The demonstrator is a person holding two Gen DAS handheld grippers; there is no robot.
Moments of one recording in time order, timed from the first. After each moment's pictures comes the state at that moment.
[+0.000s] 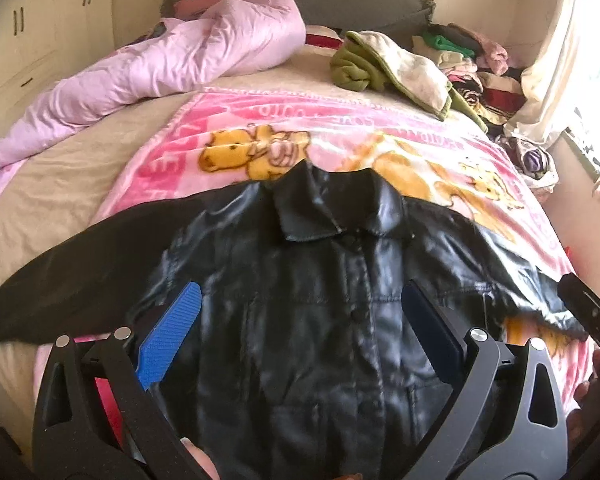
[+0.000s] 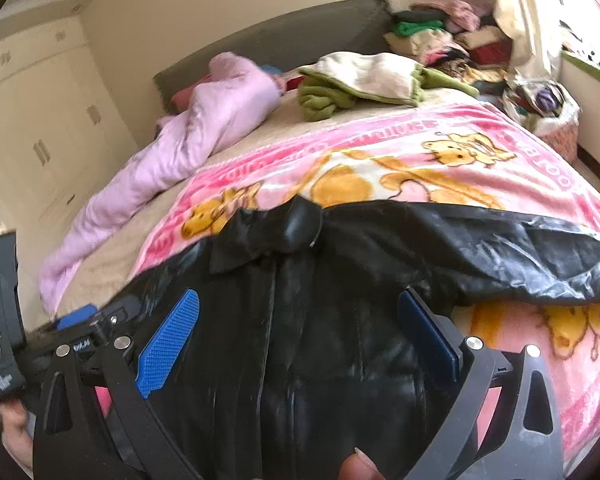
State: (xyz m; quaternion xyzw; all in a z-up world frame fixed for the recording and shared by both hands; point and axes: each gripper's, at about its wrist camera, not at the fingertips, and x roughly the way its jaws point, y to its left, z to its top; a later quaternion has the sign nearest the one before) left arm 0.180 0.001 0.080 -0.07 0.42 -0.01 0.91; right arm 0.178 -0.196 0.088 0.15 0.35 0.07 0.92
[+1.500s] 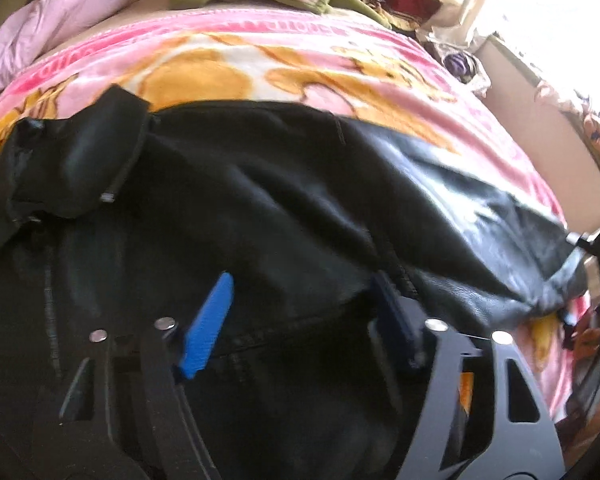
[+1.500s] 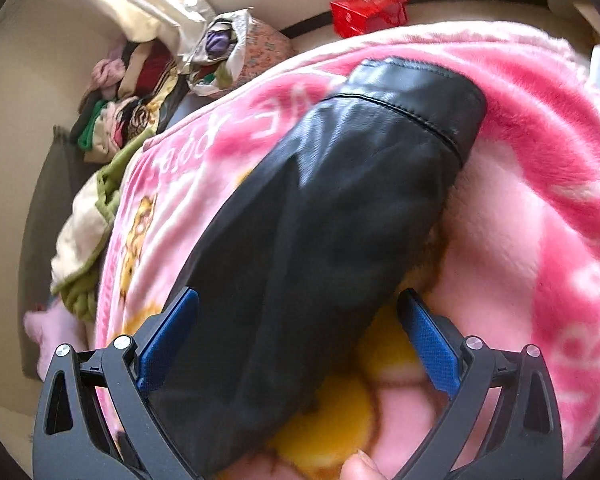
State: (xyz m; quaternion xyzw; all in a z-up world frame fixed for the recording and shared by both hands) left arm 0.281 -0.224 -0.057 0.00 0.49 -0.18 0.85; right arm 0.154 -0.539 -0.070 0.52 0.28 -0.32 0.74
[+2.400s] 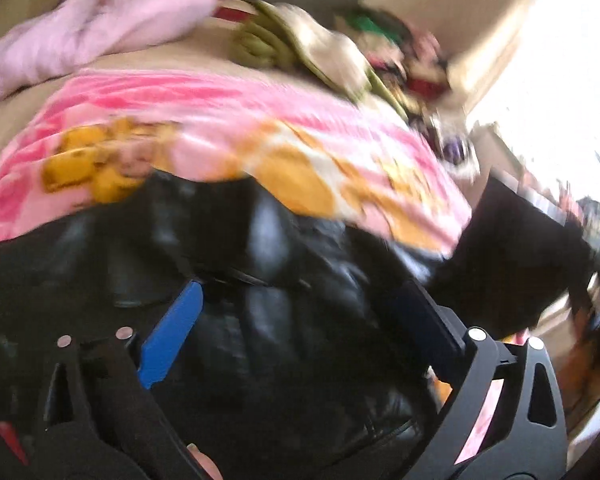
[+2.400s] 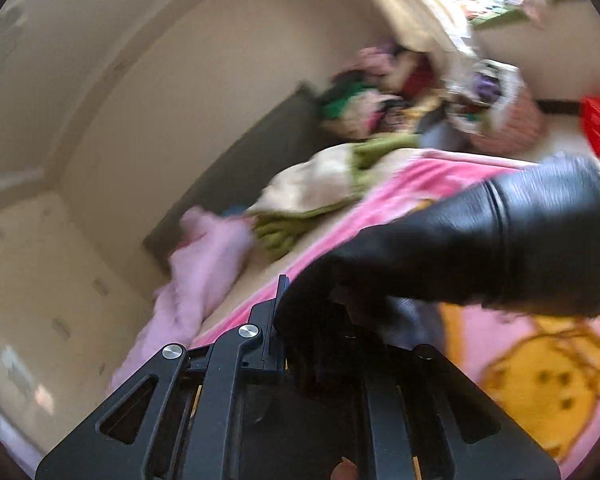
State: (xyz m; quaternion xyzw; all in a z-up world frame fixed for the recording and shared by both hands) left arm 0.289 -0.035 0.054 -0.15 0.43 -0.17 0.87; right arm 0.218 -0.381 0.093 0.33 0.15 0.04 0.93
